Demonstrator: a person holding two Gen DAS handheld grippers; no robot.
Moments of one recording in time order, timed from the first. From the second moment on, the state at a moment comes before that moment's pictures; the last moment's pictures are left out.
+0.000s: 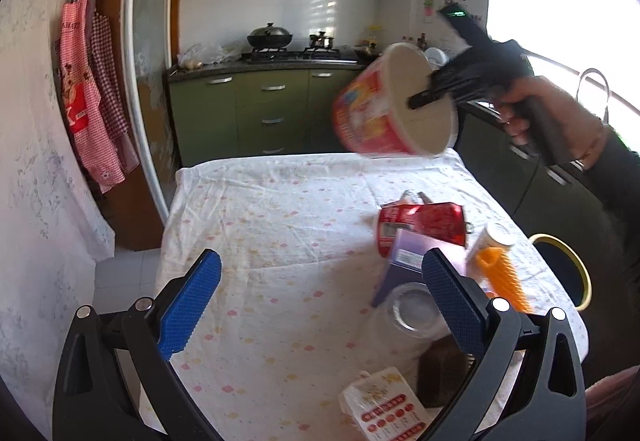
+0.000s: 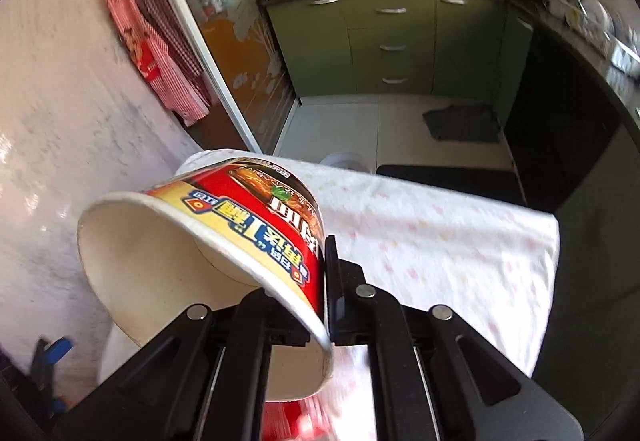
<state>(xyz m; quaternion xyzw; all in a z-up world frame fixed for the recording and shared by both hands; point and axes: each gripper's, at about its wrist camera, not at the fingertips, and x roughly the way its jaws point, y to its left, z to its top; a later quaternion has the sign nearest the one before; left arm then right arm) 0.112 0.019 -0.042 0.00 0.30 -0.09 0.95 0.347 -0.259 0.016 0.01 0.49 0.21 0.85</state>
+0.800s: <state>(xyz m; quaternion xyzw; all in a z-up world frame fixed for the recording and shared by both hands) 0.072 -0.054 -0.043 0.02 0.32 -0.18 0.93 0.166 -0.626 -0.152 0.16 0.66 -0.04 0.73</state>
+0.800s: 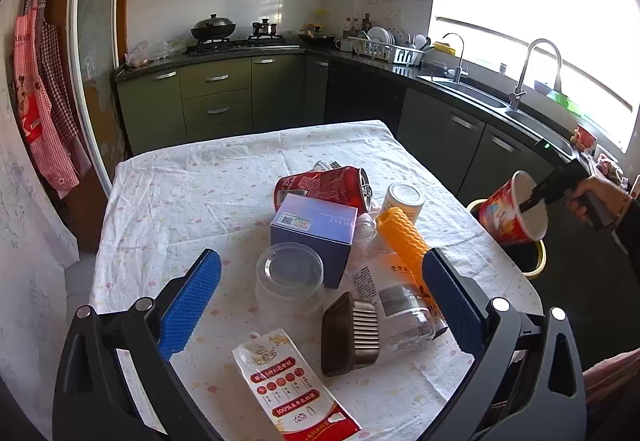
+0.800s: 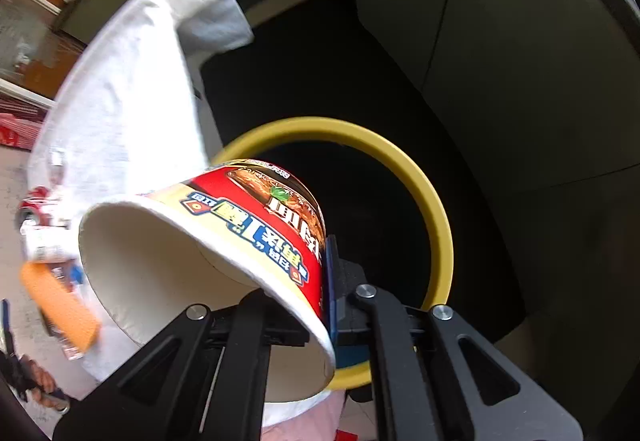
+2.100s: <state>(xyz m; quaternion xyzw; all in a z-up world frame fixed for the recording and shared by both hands) 0.076 -0.038 -0.166 0.02 0.57 -0.06 0.82 0.149 -0.520 -0.125 0.05 0.60 0.07 0.79</state>
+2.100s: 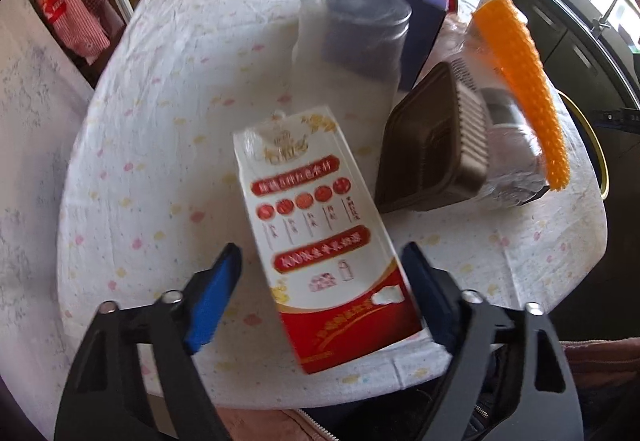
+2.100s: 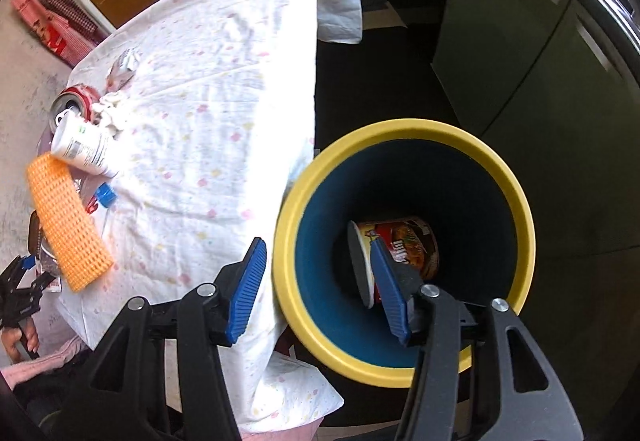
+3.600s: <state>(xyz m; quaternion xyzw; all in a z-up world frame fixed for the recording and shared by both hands) 0.122 -0.396 -0.068 0.13 0.42 -0.45 0.78 0.048 -0.624 -0.115 0.12 0.55 -0.01 0.82</state>
